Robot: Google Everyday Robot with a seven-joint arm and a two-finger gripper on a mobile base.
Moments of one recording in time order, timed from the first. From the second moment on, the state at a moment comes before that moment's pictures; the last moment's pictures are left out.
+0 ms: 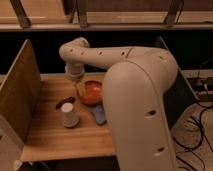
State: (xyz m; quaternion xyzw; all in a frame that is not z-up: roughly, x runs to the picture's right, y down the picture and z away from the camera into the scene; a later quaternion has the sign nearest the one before) arm -0.182 -0.012 0.809 -0.24 -0.20 -0.31 0.90
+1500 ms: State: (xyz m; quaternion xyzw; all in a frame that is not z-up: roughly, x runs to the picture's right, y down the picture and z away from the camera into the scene) arm -0.240 0.044 0.902 -0.31 -0.19 -0.35 0.86
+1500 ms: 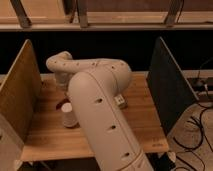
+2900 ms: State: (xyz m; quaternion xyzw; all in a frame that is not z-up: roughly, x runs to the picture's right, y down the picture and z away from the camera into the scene) arm -0.257 0.076 0.963 -0.38 -0.16 -0.30 0.86
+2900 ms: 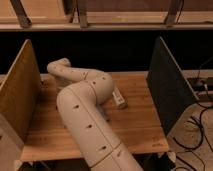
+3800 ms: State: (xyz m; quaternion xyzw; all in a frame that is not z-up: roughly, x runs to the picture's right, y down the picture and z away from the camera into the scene) arm -0.265 0.027 0.953 -0.33 -0.16 -0.29 0.88
